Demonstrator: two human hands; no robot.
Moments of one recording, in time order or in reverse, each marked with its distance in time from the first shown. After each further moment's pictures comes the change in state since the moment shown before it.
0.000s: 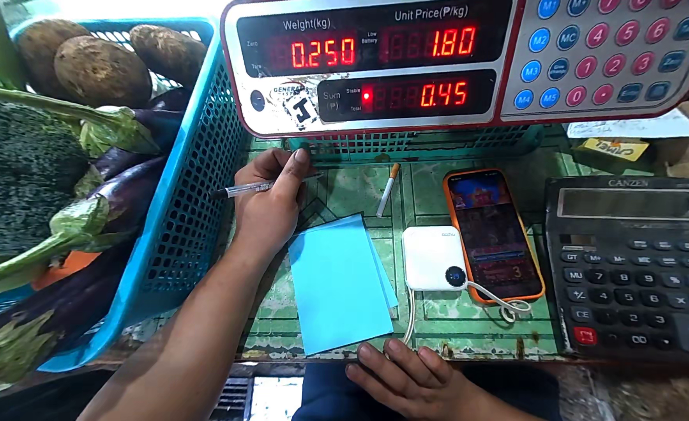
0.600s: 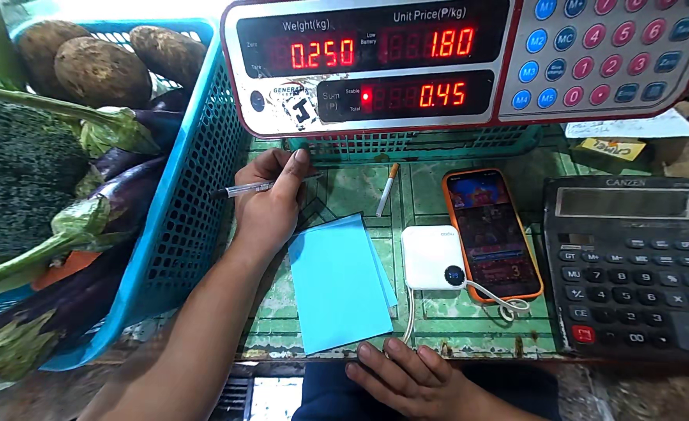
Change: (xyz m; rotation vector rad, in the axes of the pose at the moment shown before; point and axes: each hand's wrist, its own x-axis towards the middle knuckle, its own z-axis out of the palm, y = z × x) left_hand 0.001 -0.001 0.000 -0.010 -0.003 0.007; right_hand -0.001 0.000 -0.001 0.015 -0.006 0.000
